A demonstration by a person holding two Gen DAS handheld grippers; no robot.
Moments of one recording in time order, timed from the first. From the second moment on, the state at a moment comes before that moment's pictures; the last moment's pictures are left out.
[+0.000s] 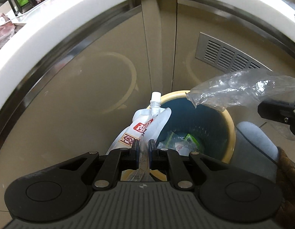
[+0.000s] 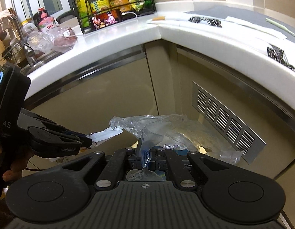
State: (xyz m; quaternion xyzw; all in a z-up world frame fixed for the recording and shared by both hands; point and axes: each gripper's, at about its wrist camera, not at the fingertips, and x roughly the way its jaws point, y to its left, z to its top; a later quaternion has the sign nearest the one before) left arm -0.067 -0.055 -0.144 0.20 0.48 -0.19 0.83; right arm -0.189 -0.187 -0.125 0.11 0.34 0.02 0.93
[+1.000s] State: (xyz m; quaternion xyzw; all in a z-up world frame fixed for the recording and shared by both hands) left arm -0.023 -0.110 -0.240 0.25 0.57 -0.21 0.76; right arm -0.112 -0.180 -0.222 0.07 0.48 0.02 0.88
